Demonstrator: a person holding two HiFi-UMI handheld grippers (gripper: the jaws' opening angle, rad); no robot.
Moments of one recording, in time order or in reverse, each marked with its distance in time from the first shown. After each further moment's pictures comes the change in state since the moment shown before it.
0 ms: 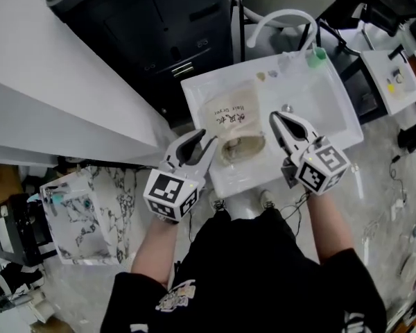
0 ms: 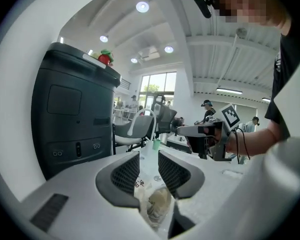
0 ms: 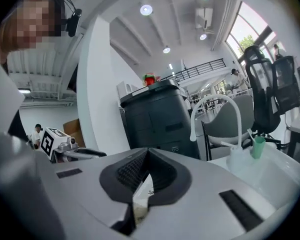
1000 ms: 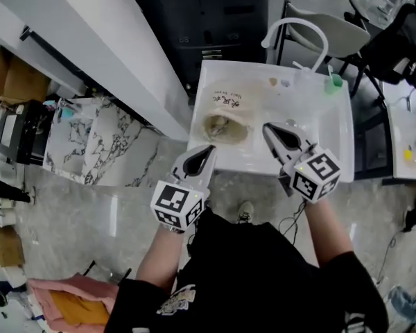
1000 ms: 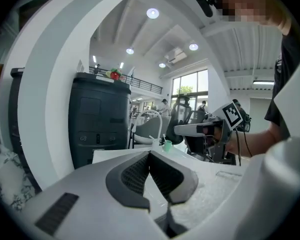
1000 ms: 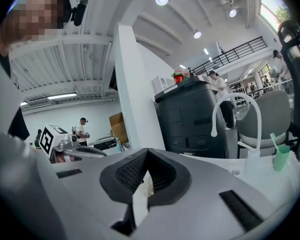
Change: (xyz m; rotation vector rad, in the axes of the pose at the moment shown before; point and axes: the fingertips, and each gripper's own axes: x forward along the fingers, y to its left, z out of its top) left arm 0.004 -0.180 -0.027 -0.081 -0.062 0.451; right arm -0.109 -0.020 -0.012 -0.112 0.103 0.468
